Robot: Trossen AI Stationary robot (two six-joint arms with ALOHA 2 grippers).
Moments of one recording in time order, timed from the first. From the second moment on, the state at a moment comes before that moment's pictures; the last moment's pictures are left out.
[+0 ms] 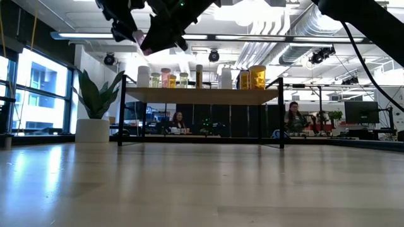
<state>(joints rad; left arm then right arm) 0.76 1.25 1.39 -1.16 0.44 0.25 -0.18 2.26 2.36 -0.78 -0.05 0.02</state>
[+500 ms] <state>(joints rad) 0.76 1.27 1.39 -1.14 0.43 0.25 -0.18 2.26 2.36 -0.77 -0.06 0.03</state>
